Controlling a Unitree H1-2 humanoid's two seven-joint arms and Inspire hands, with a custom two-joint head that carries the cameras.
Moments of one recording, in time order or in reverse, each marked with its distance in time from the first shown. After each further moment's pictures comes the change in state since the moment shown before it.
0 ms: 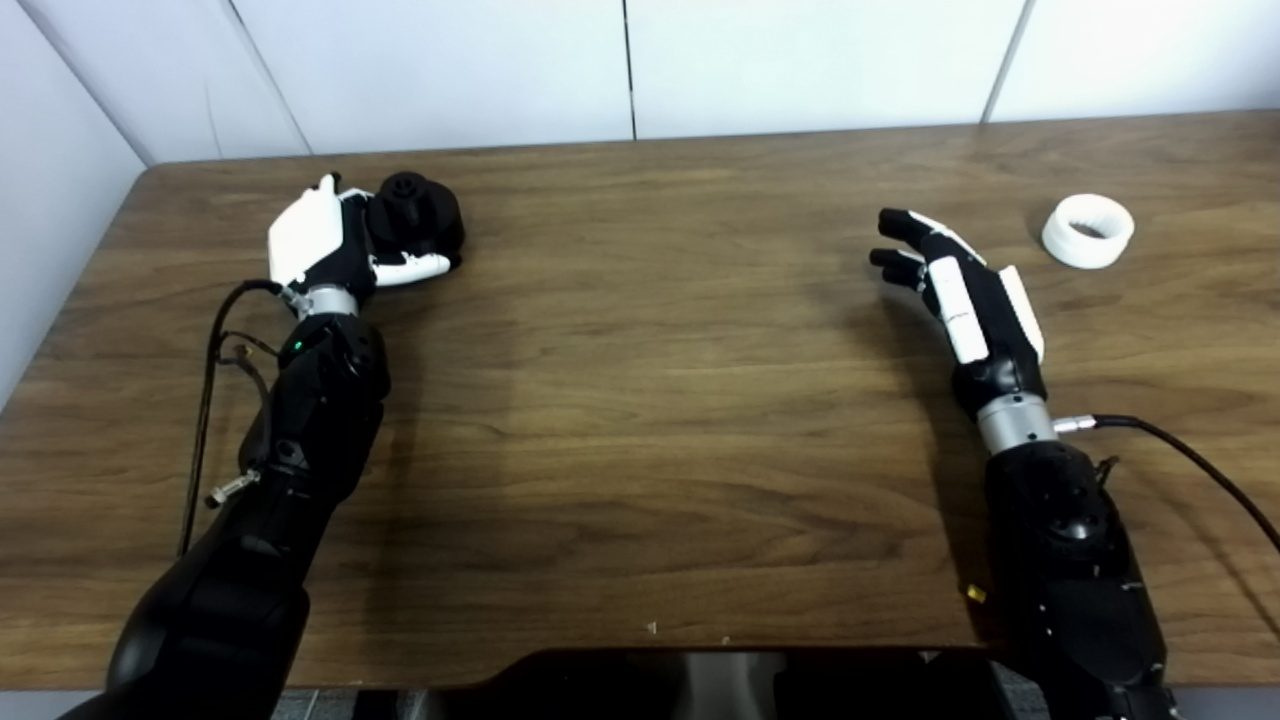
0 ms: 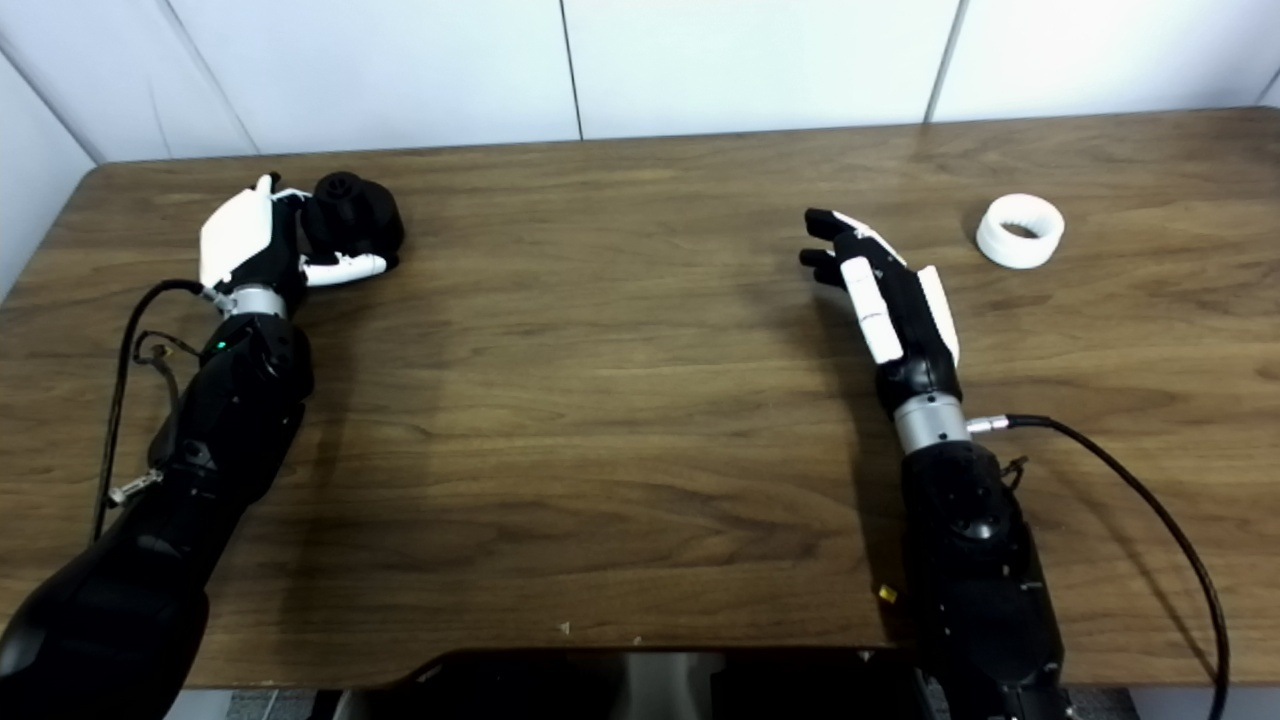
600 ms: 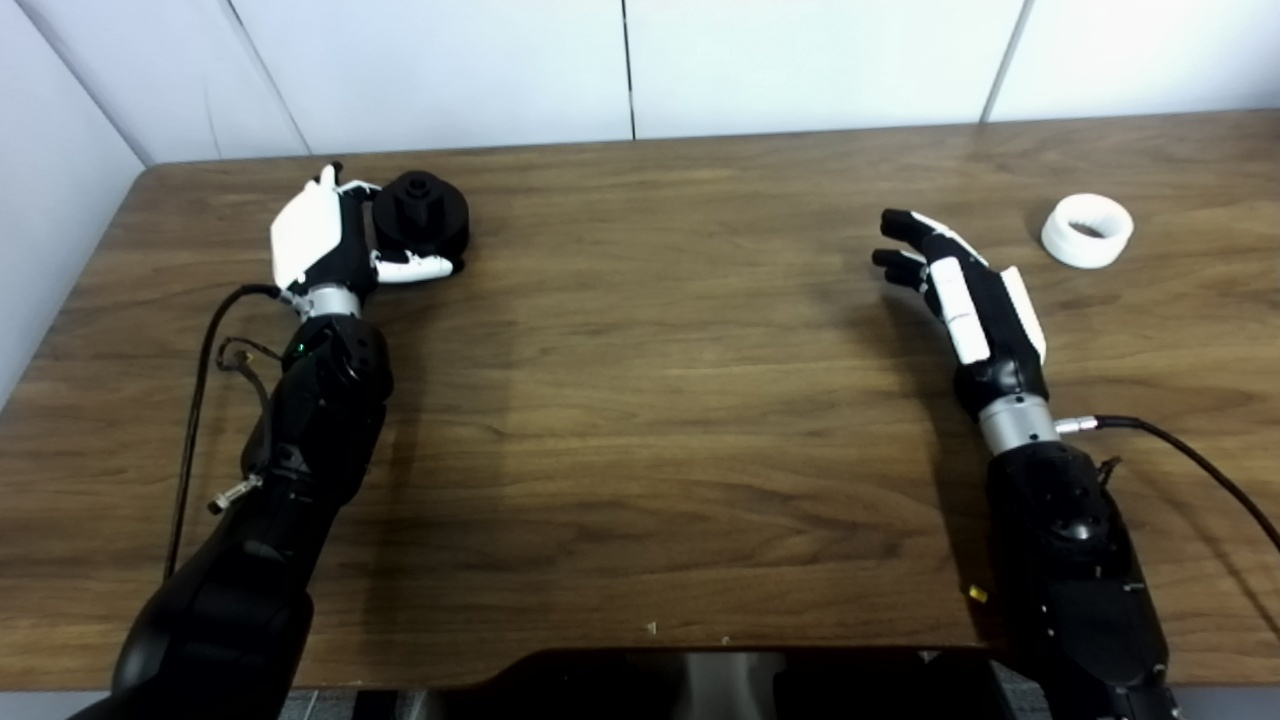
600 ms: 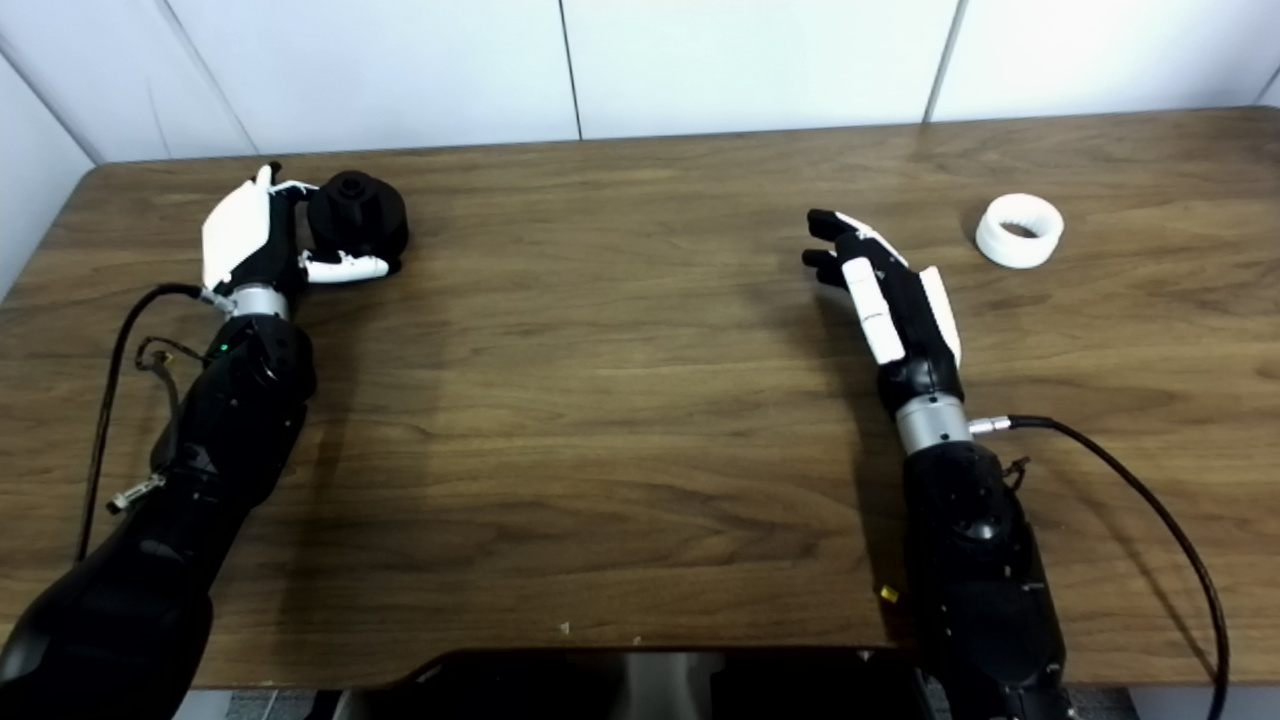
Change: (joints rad) left arm 0.020 -0.010 0.016 -0.016 -0.060 -0.070 0.053; right arm 0.001 -0.003 -0.002 -0.002 -0.004 0.006 0.000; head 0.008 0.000
